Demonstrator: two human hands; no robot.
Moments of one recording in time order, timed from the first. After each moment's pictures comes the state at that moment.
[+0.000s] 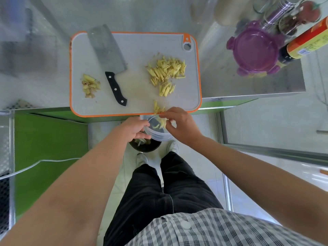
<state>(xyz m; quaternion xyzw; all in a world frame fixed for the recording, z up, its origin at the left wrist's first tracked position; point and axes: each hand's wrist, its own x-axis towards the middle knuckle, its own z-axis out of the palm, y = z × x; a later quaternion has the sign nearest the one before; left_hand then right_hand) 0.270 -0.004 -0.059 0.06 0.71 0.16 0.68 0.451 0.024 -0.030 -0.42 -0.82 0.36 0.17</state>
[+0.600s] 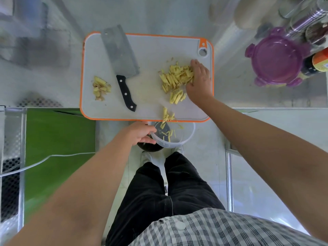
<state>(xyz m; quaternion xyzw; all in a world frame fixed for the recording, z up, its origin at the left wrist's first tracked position) 0.256 -0.002 -0.070 0.09 0.70 0.16 0.69 0.419 0.161 -0.033 -0.58 -0.75 0.31 0.07</state>
